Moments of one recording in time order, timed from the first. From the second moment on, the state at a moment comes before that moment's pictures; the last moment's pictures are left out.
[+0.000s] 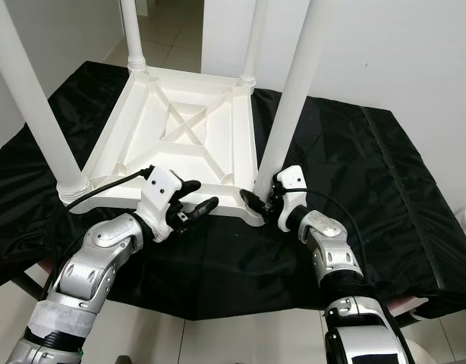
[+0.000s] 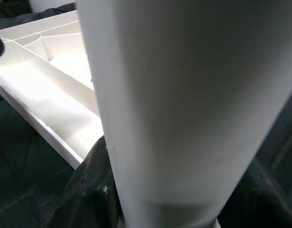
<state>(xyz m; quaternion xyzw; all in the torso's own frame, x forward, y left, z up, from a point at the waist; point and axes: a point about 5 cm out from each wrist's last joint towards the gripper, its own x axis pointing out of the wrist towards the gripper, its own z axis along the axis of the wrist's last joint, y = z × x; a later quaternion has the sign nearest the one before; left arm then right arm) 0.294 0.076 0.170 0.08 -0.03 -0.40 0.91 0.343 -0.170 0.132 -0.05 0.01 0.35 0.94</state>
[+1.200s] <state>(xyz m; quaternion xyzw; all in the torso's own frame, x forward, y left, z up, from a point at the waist) 0.299 0.066 0.171 0.07 -0.03 -0.41 0.91 0.312 -0.117 0.121 0.07 0.03 -0.08 0.99</state>
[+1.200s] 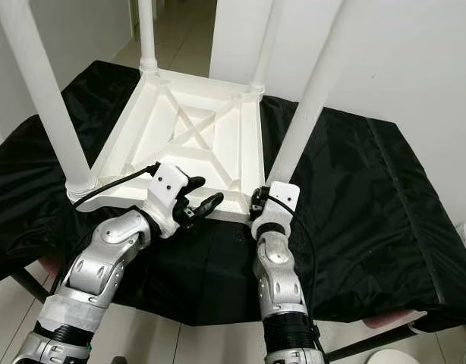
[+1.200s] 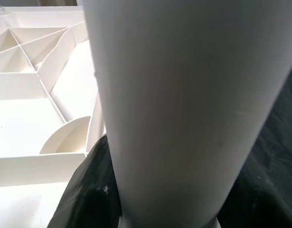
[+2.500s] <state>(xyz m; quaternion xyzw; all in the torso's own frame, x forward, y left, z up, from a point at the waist) 0.313 0.086 0.160 0.14 -0.03 -0.38 0.91 0.233 -0.159 0.107 0.02 -0.04 0.08 1.00</state>
